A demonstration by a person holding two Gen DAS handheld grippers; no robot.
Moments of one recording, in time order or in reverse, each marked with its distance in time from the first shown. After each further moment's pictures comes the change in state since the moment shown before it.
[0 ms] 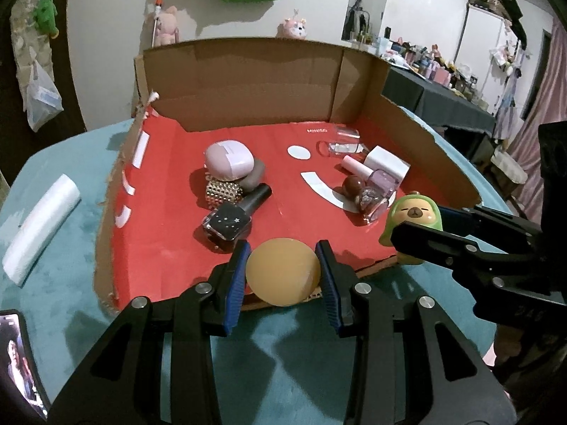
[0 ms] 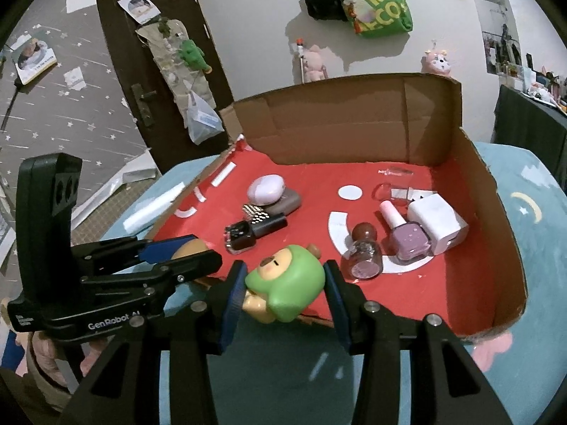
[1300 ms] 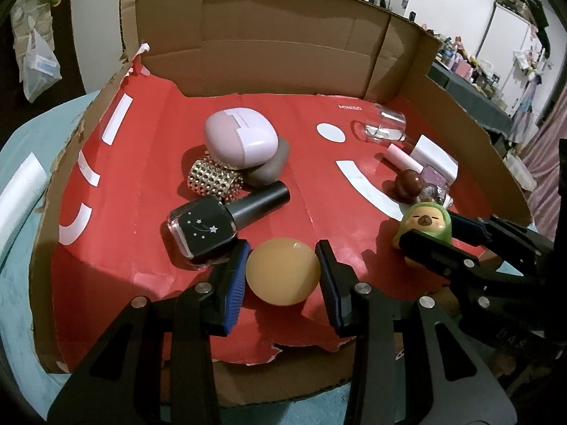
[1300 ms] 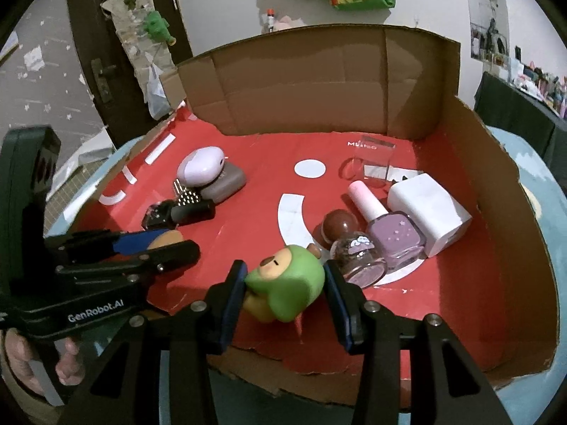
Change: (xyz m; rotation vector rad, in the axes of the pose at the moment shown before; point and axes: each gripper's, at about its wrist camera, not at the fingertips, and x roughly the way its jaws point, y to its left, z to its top) left arm 0.067 0.018 0.011 -0.070 0.101 0.018; right arm 0.057 -0.026 0.003 -0.004 0.102 -0.148
